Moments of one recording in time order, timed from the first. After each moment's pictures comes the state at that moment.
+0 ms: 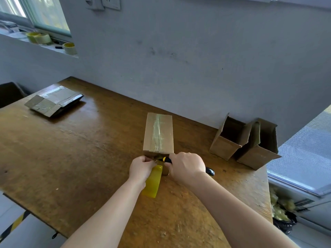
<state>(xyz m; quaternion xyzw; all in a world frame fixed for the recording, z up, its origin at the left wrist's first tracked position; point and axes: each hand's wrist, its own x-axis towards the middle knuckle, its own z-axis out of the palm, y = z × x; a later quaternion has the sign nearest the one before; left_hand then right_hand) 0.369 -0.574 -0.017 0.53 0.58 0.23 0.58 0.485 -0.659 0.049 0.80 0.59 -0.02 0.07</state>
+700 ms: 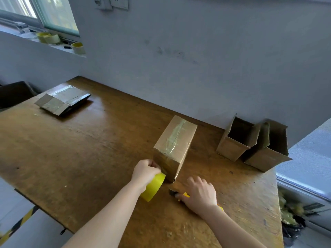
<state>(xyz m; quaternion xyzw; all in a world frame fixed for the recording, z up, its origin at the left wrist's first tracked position) 0.351 -0.571 -0.022 0.63 0.55 0.14 0.53 0.494 -0.712 -0.053 0.86 0.50 -0.08 0.04</state>
